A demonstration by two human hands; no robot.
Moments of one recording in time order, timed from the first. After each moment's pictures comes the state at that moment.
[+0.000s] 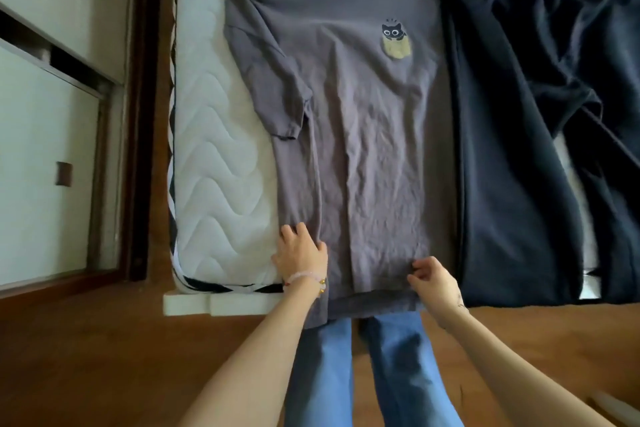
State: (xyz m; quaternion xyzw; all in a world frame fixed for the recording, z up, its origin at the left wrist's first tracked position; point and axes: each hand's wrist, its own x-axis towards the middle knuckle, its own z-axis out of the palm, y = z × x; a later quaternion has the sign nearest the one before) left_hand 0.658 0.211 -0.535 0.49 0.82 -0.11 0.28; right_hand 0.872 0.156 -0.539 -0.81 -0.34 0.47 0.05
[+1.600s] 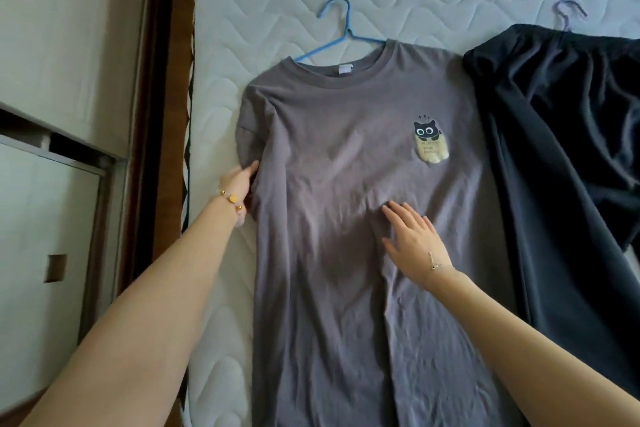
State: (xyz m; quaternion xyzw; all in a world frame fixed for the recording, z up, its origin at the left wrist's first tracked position) left_hand 0.488 0.542 -0.549 0.17 0.74 0.28 0.59; right_hand 0.786 0.434 -0.543 -0.66 -0.69 0.29 -0.08
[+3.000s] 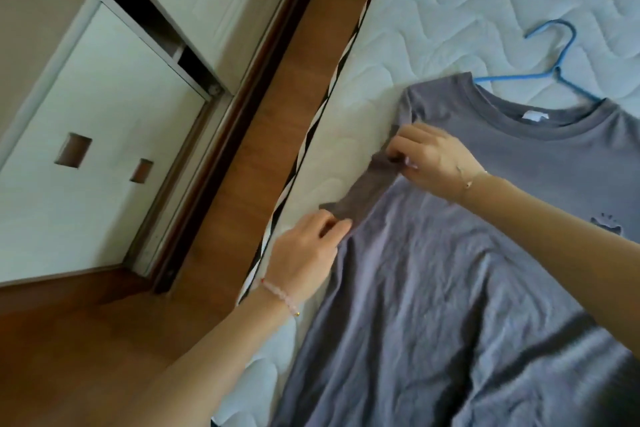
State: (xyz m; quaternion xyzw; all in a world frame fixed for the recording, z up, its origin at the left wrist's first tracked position) left_hand 0.450 0.442 -0.527 0.71 0.69 0.15 0.07; right_hand 0.609 0.651 -0.536 -0.23 -0.96 0.15 0.11
